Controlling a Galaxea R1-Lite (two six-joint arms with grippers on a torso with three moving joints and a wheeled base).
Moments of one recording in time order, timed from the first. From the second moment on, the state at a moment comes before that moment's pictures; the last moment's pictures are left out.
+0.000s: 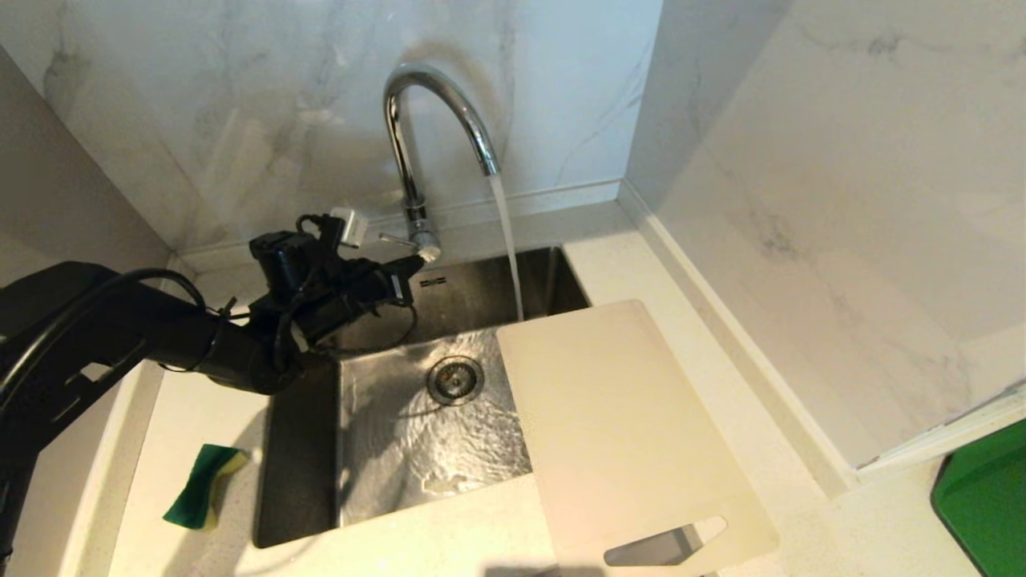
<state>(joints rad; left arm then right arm) -0.31 2.27 -1.45 -0.92 -0.26 -0.09 0.00 0.00 -0.02 0.06 0.06 -0.13</state>
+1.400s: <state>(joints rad) -0.24 2.39 -1.77 -0.75 -0.22 -0.18 0.00 0.00 -0.02 0.07 0.06 -0.13</state>
